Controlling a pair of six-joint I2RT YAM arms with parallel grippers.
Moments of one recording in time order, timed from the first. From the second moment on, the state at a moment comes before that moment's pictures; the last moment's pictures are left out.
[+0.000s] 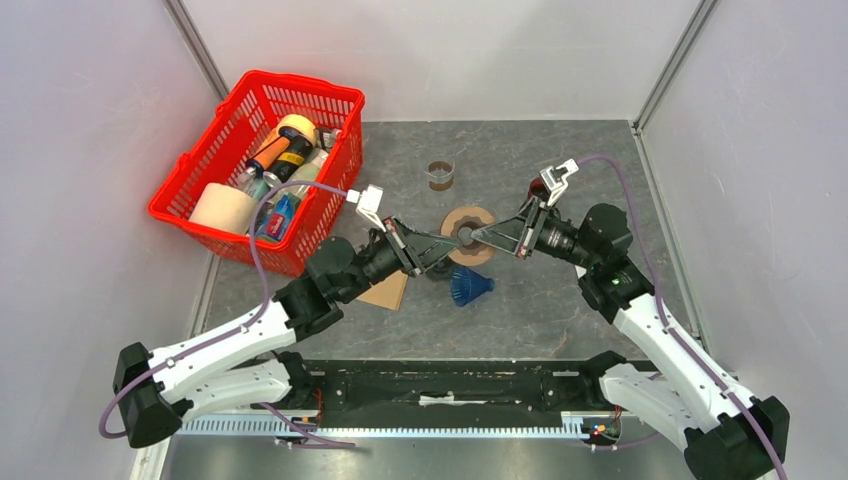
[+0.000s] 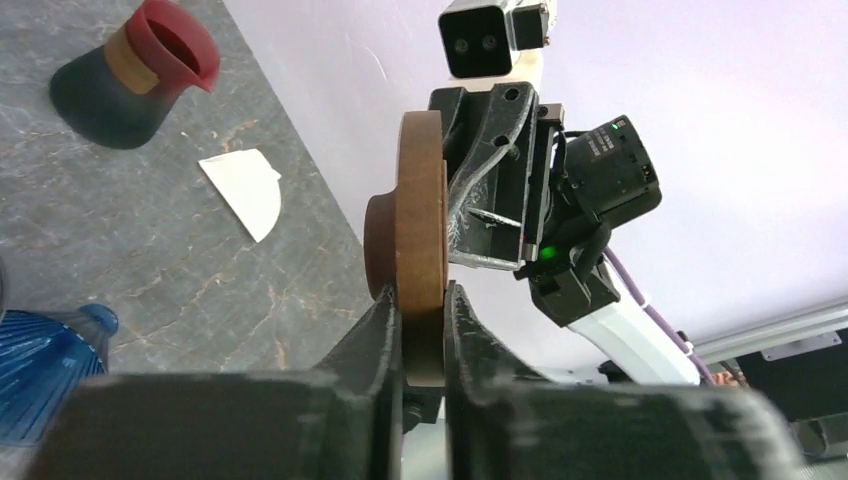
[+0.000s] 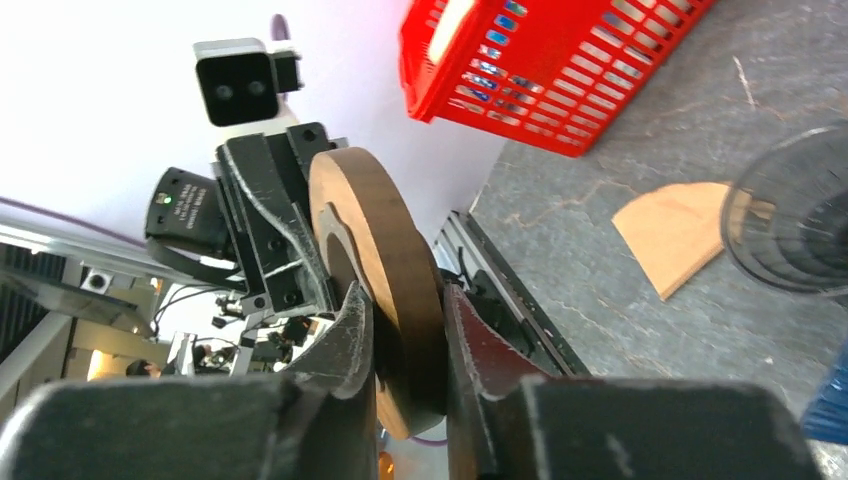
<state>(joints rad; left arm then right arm) -0.97 0.95 0.73 0.30 0.00 -0.96 0.43 0.89 0.71 0.17 -0.68 1.05</state>
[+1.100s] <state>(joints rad) -0.98 0.74 0.75 -0.27 -0.46 -0.80 -0.20 1.38 1.11 -0.36 -0.51 0.81</state>
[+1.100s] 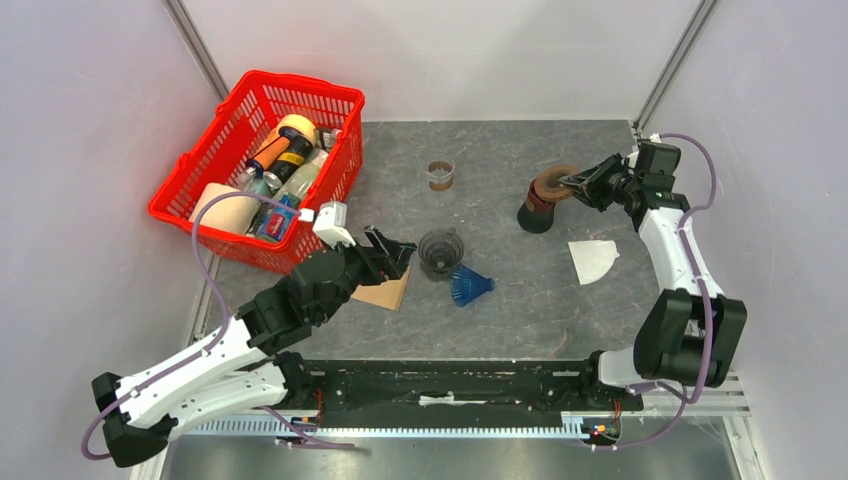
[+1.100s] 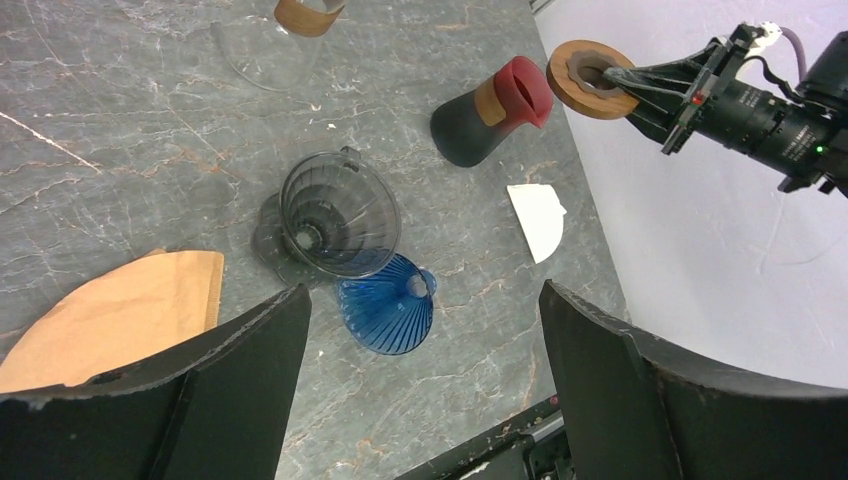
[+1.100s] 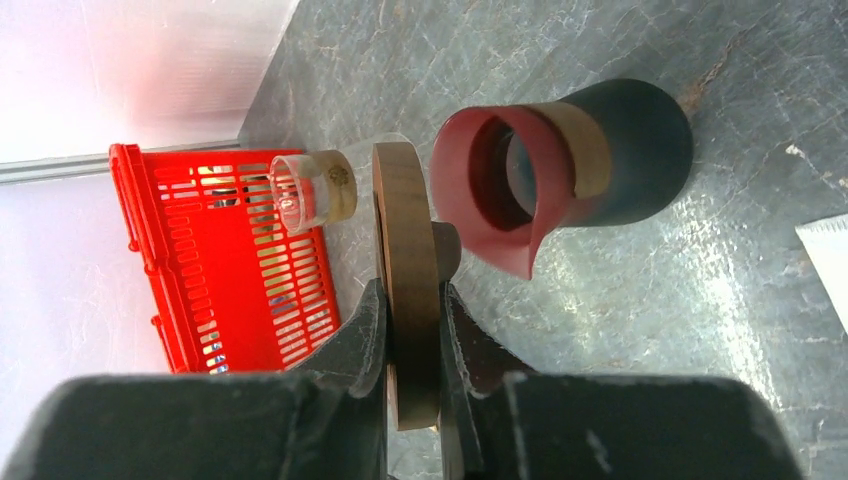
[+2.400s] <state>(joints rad) -0.98 0.74 0.74 -0.28 -0.42 -0.80 -0.20 1.59 1.07 -0.15 -0.60 0.77</state>
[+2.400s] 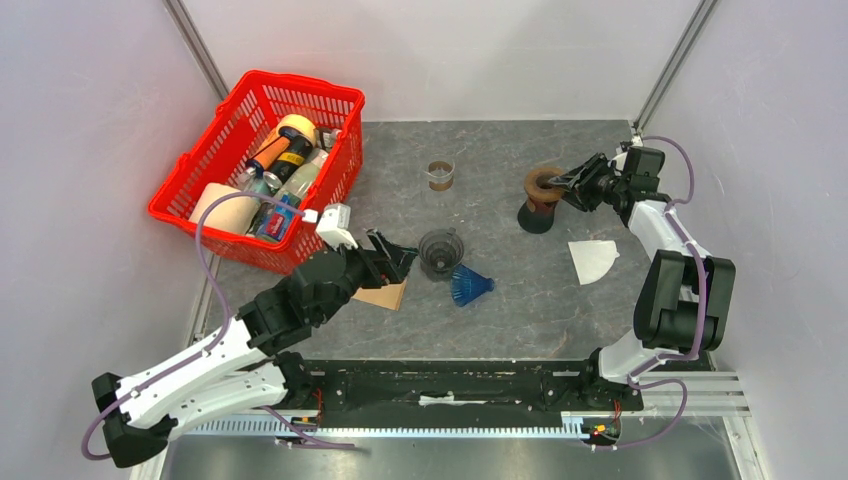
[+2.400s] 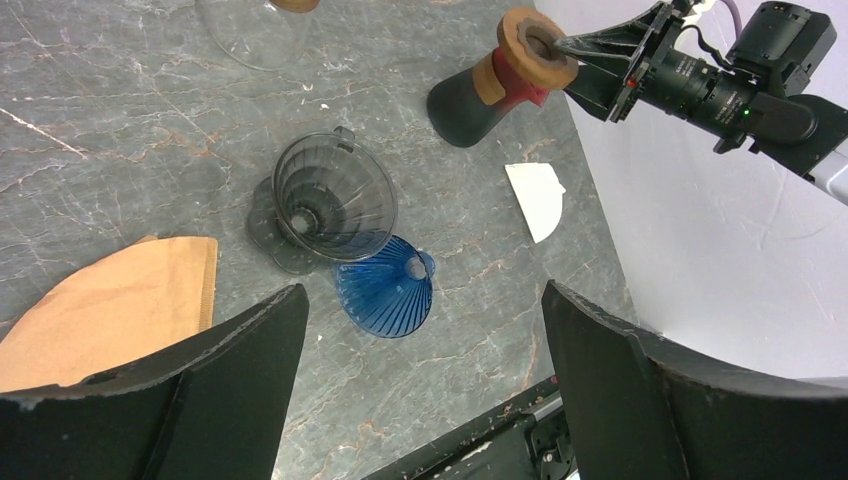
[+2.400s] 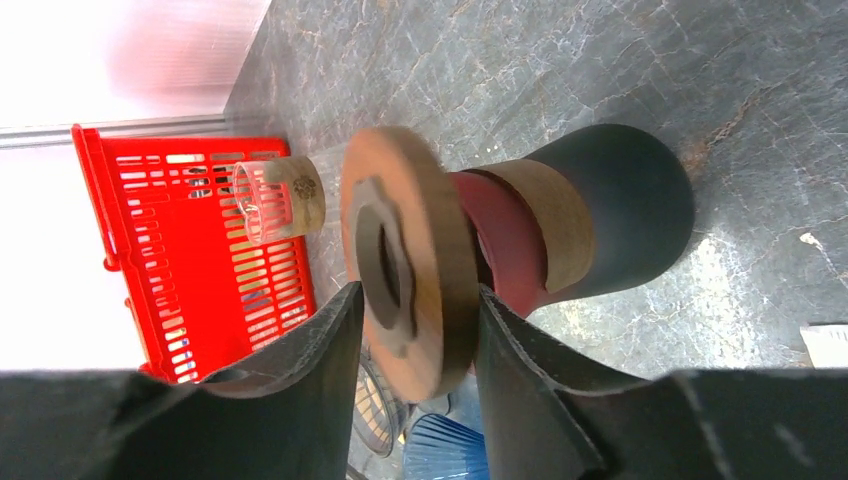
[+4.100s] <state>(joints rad) -0.98 0.62 0.73 -0.47 -0.53 -0.81 -0.19 1.33 1.25 -0.53 -0.44 0.57</state>
